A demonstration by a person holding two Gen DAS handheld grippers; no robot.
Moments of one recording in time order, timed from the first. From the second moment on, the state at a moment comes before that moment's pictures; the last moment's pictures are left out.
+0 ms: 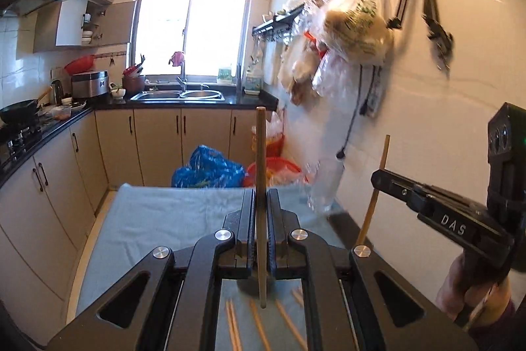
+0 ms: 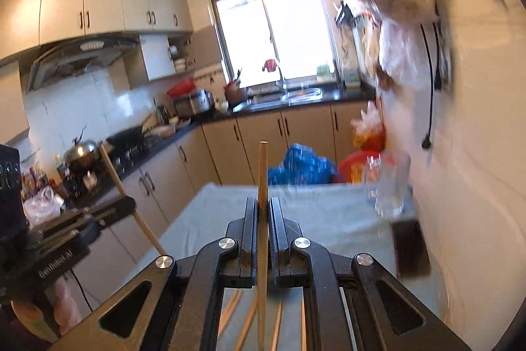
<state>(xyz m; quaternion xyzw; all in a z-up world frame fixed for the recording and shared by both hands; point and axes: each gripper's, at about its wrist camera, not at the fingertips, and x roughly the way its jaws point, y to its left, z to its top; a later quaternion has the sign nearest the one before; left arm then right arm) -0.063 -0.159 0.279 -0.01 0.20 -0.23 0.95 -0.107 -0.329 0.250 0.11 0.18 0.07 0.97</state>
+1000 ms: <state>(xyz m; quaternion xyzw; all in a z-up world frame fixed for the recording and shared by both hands) 0.044 -0.164 0.210 -0.07 0.29 -0.20 0.93 0.019 -0.354 0.153 0.18 0.25 0.01 0.95</state>
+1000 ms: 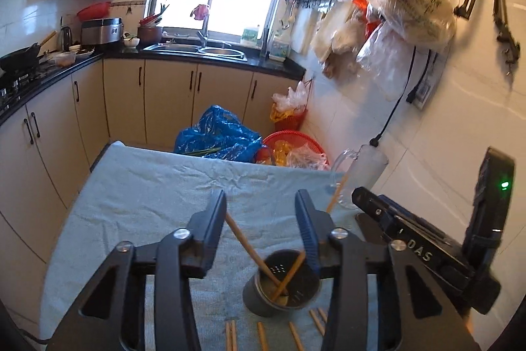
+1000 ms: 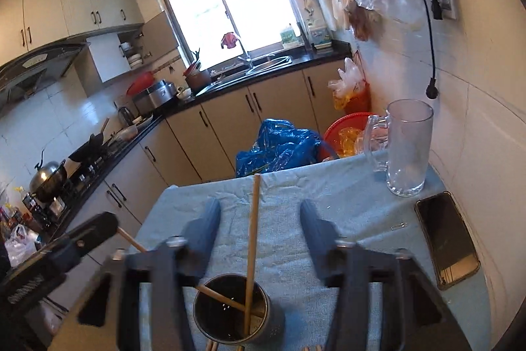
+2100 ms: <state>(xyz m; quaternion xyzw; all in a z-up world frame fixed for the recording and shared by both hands) -0.063 -0.136 0.031 0.04 0.47 -0.24 0.85 -0.100 -0.310 0.035 0.13 0.43 0.07 0.89</state>
